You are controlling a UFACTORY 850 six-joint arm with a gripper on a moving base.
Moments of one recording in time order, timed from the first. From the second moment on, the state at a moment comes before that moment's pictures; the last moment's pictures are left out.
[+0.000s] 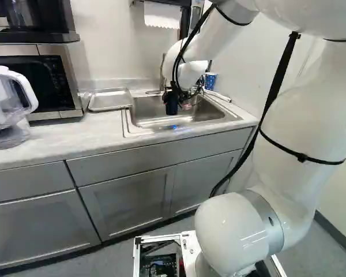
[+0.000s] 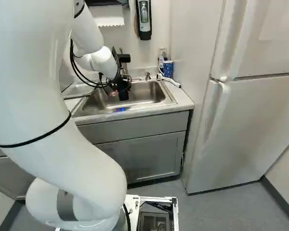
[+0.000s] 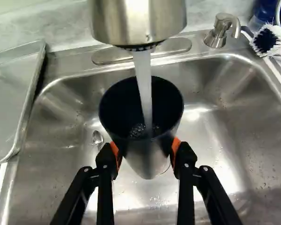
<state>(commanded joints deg) 7.1 -2.9 -51.2 9.2 -3.7 -5.4</state>
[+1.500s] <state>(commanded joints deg) 7.1 -2.9 -51.2 9.2 -3.7 -5.4</state>
